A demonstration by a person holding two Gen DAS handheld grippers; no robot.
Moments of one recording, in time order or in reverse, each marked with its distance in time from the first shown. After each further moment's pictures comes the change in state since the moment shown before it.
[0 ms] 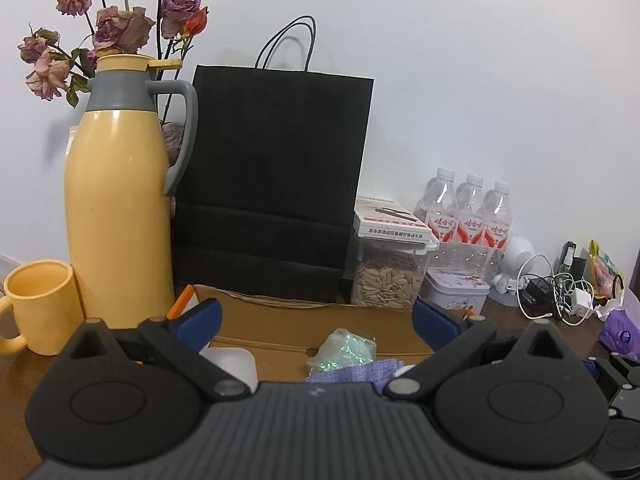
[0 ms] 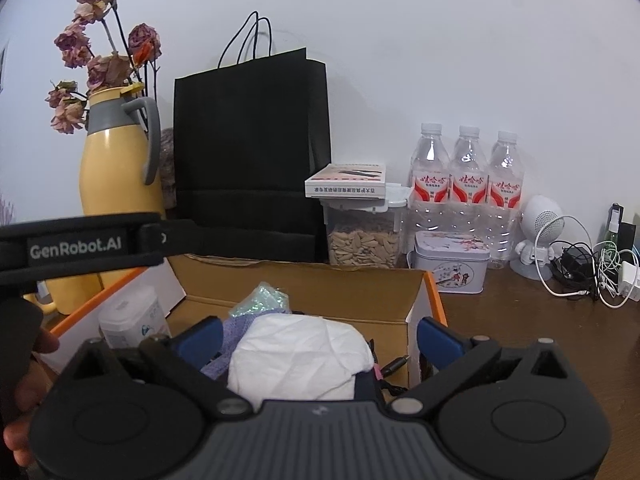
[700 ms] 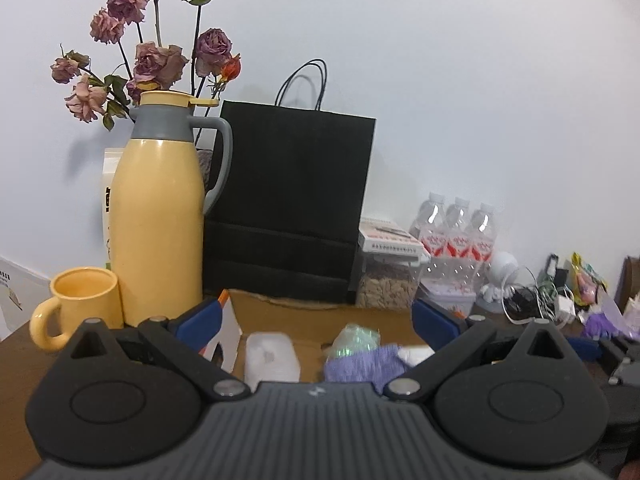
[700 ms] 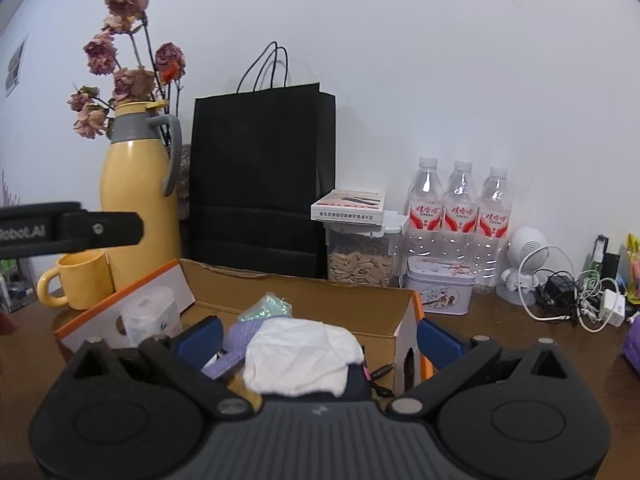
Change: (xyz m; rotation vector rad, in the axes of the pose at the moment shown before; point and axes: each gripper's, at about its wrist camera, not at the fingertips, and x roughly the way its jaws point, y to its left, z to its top) left arm -0.078 0.026 -0.011 0.006 -0.067 -0.019; right arm -0.053 0.006 -0.010 -0.074 -0.077 -0.012
